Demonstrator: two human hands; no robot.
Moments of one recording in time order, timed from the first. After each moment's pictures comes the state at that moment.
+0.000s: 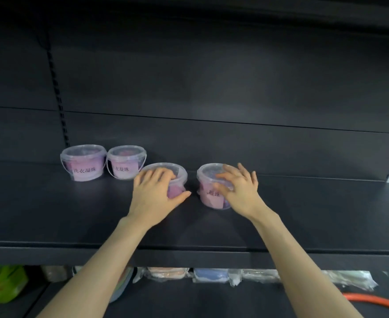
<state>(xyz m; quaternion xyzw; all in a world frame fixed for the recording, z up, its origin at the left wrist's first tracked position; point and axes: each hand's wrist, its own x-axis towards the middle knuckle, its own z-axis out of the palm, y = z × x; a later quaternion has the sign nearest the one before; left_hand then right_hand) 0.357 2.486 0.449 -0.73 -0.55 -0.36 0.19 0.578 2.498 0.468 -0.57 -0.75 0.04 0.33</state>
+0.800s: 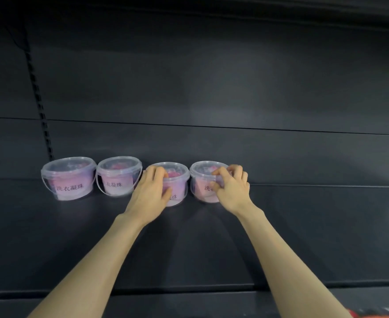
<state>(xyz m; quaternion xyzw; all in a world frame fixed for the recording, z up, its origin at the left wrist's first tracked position) 0.336 2.571 0.446 -0.75 -0.54 -0.37 0.09 0.549 2.589 0.453 -0.62 -0.70 0.02 0.36</state>
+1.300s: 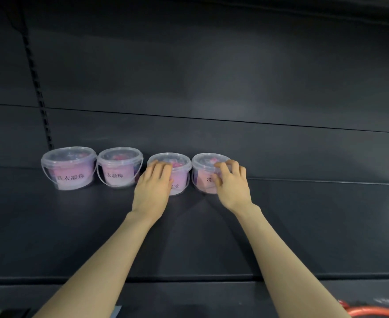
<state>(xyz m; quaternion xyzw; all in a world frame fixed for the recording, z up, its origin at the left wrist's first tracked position) 0.346 2.570 0.437 -0.74 -0.57 -0.30 0.18 0.548 2.588 0.443 -0.61 -0.71 -0.04 0.33</state>
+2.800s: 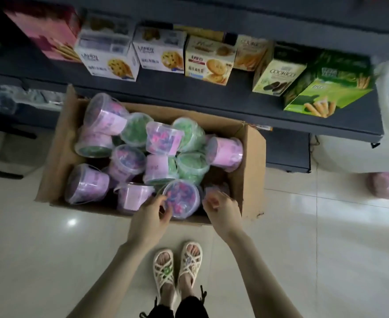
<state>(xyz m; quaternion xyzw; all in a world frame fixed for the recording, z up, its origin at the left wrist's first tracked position) 0.518 2.083 -0.090 -0.55 -0.75 -0.13 -0.35 0.703 2.121 -0.098 -0.68 -0.62 0.39 0.10</state>
